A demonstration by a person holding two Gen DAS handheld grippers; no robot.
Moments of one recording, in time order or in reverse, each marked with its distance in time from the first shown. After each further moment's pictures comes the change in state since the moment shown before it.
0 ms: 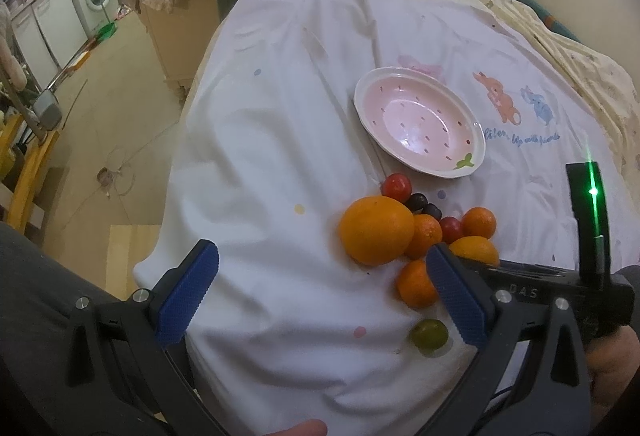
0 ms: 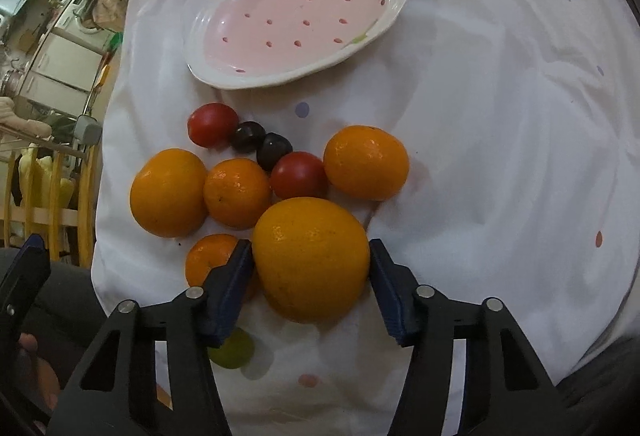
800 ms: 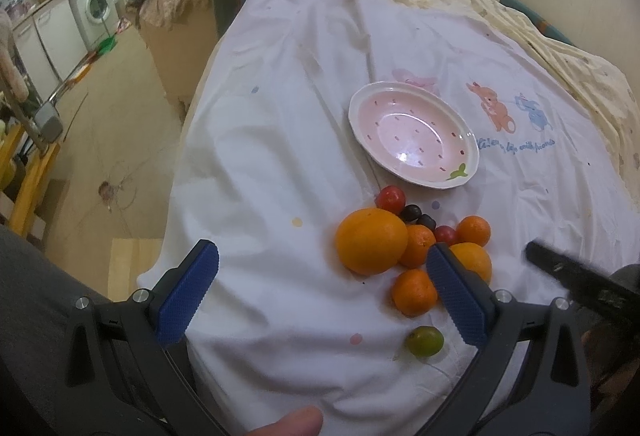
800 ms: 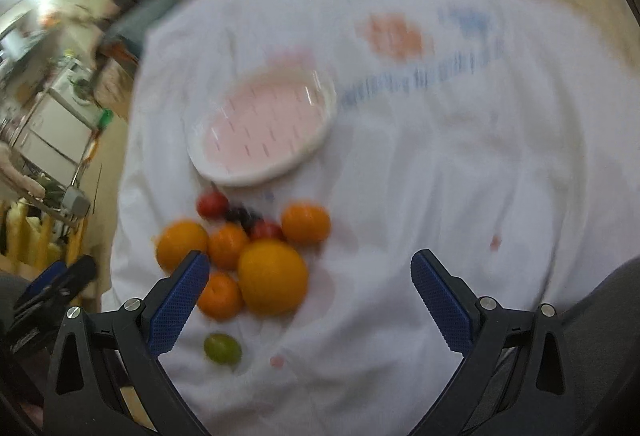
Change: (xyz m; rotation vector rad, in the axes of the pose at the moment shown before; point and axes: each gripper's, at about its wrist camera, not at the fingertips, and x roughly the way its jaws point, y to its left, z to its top) left arm -0.003 -0.004 -0.007 0.010 -0.053 -0.001; right arm -0.072 -0.020 -0.024 0.093 -0.287 -0.063
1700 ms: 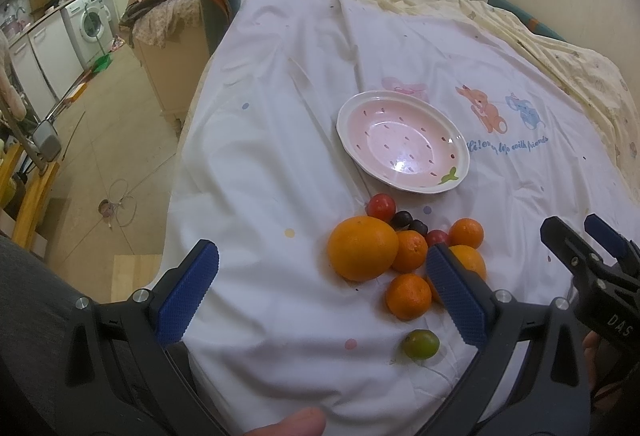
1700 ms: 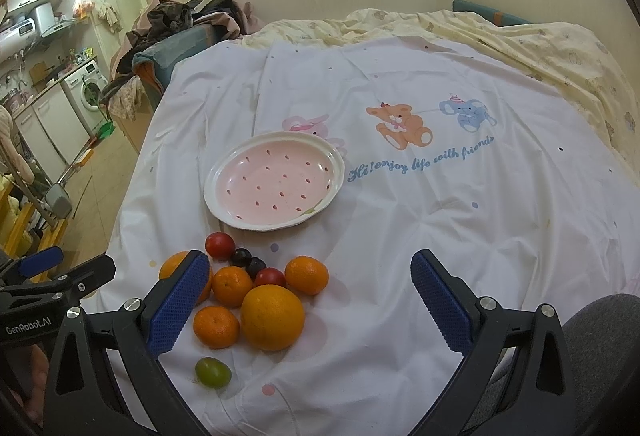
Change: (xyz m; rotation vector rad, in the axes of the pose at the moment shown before) left arm -0.016 -0.005 0.009 0.050 -0.049 -0.008; right arm -0.051 0.036 -0.011 -0.205 -0.333 -0.094
